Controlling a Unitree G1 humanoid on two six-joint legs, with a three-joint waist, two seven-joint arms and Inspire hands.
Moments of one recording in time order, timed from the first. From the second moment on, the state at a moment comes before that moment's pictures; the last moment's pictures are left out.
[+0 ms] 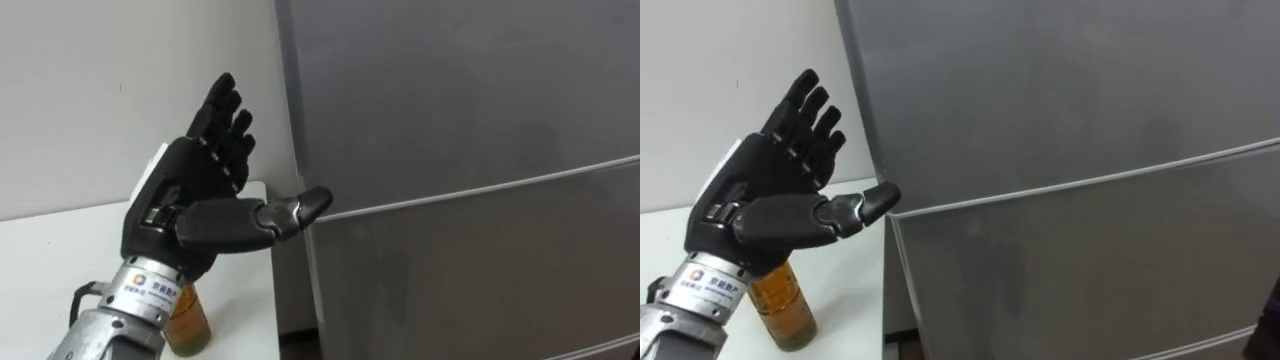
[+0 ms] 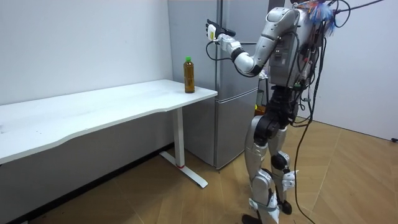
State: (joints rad) left arm -0.29 0.22 0.04 -0.33 -0.58 0.23 -0.07; right arm 0.08 -0.21 -0.06 1.16 0.34 0.13 0.15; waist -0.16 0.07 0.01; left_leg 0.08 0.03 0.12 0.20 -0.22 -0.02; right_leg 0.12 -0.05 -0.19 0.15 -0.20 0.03
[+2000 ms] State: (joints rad) left arm -0.33 0.22 -0.02 -0.40 -0.51 0.33 -0.10; right arm 0.07 -0.24 -0.06 1.13 0.36 0.18 0.21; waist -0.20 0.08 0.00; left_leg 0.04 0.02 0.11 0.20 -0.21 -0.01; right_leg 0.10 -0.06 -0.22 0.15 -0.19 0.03
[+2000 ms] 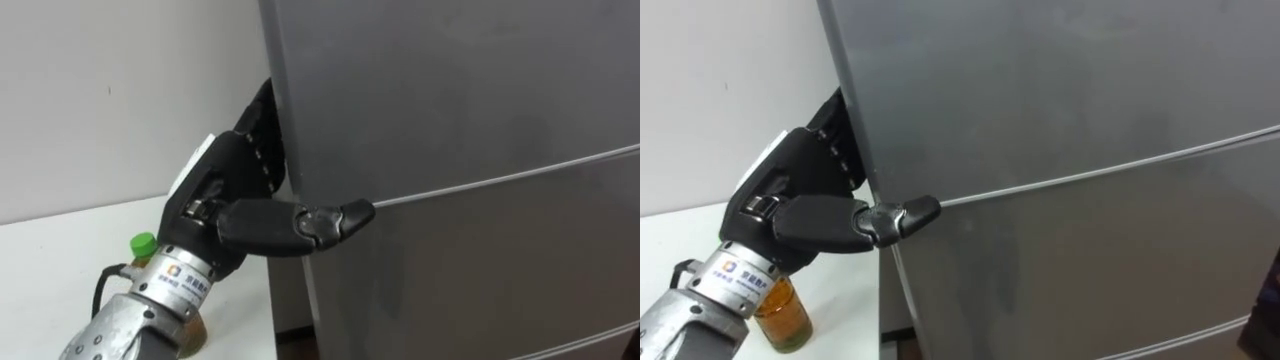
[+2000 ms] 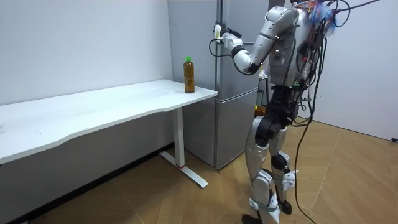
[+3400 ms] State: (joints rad) left arm -0.18 0.22 -0.17 -0.42 -0.52 0.27 -0.30; right arm 0.07 -0.27 0.05 1.18 0.46 0.15 0.18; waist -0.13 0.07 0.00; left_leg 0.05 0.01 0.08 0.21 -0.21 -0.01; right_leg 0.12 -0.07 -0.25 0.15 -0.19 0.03
